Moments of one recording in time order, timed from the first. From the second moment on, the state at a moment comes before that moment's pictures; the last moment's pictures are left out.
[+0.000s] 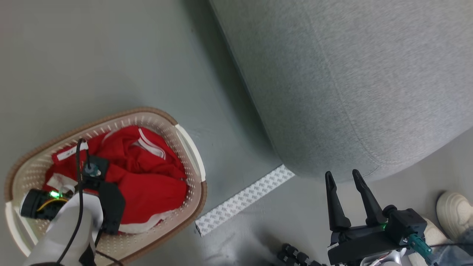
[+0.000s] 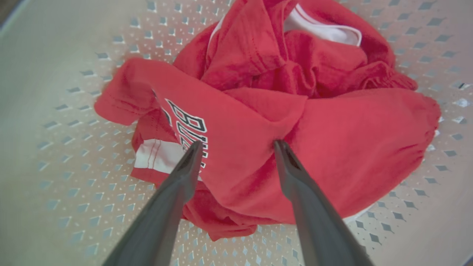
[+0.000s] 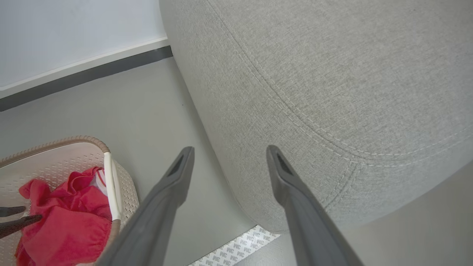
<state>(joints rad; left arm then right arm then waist) -0.88 0.19 -0.40 1.18 -0.07 0.04 0.06 -0.11 -0.05 0.23 0.10 0.20 0.13 -0.26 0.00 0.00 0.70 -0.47</state>
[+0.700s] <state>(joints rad) -0.96 0.20 -0.38 1.25 -0.13 0.04 0.00 -0.15 -0.05 0.33 0.11 0.24 0.13 -0.26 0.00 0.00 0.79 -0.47</state>
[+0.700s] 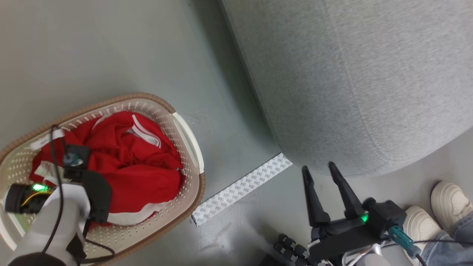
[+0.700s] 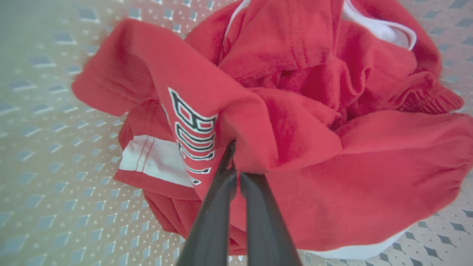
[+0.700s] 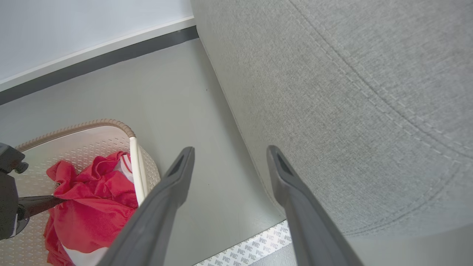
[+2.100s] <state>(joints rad) -0.77 0.05 -0.67 0.61 -0.64 0.09 -0.16 0.14 -0.06 0.23 0.11 -0.02 0.13 -0.03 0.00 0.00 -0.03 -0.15</state>
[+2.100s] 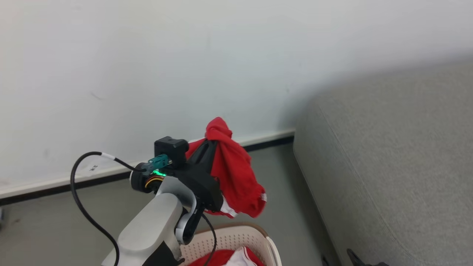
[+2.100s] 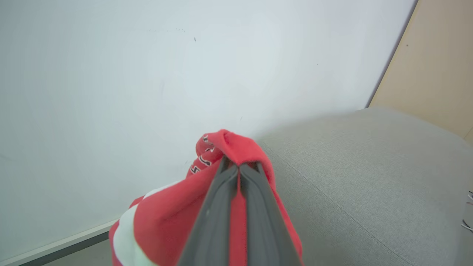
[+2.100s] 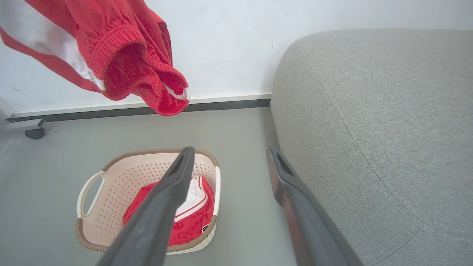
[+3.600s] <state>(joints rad) -0.85 0.05 -1.08 0.34 -0.86 0.12 -0.07 -0.20 -0.07 0.46 0.27 0.12 0.13 0.11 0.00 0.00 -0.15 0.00</state>
